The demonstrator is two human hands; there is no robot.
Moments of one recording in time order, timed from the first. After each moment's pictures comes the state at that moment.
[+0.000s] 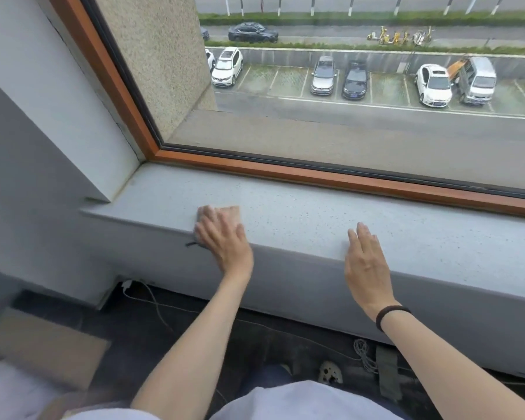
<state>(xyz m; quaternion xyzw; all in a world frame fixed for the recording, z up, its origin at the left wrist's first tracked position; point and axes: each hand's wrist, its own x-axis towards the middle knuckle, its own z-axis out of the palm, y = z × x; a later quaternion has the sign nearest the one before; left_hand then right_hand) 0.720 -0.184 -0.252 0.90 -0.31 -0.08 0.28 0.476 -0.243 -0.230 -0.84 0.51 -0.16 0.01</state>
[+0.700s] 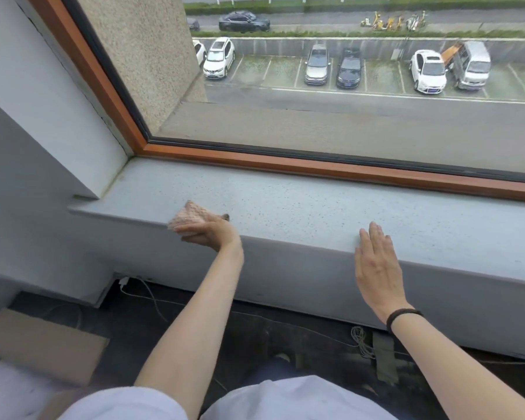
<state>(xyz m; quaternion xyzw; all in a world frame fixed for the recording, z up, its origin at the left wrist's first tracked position) 0.692 -0.212 -0.232 0.77 0.07 -0.15 0.61 0.410 -0.234 -0.261 -0.84 0.53 -0.09 -0.05</state>
